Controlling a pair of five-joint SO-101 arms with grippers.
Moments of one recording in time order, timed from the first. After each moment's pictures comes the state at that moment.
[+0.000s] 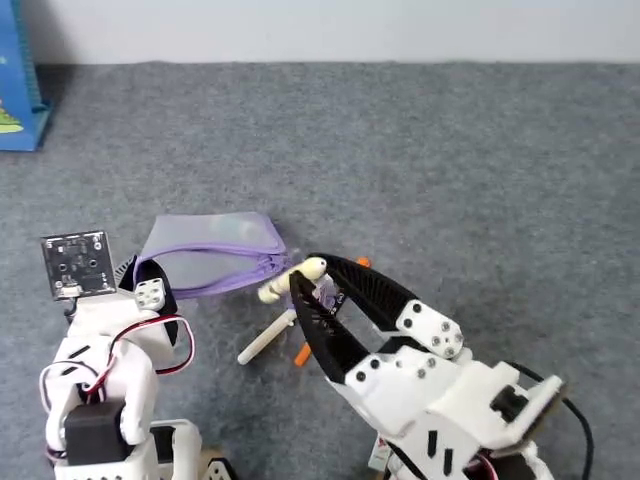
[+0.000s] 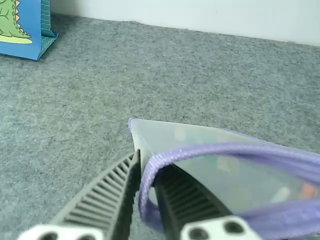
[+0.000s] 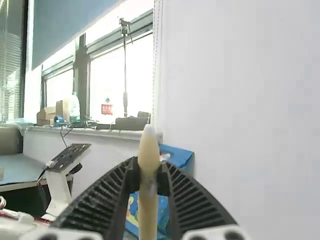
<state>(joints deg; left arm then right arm) -10.1 -83.6 60.0 68.7 9.6 -47.6 -101.0 66.1 18.3 -3.2</state>
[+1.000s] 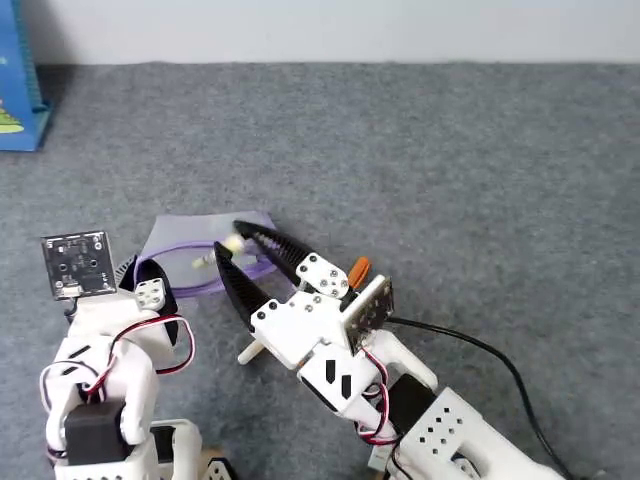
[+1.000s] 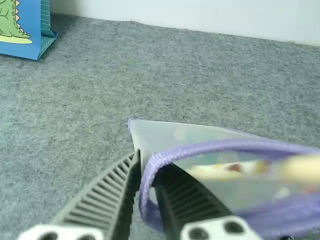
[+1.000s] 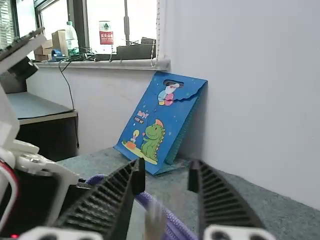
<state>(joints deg) -10.1 -83.6 60.0 68.7 9.6 -49.5 -63.9 74.5 -10.2 -3.2</state>
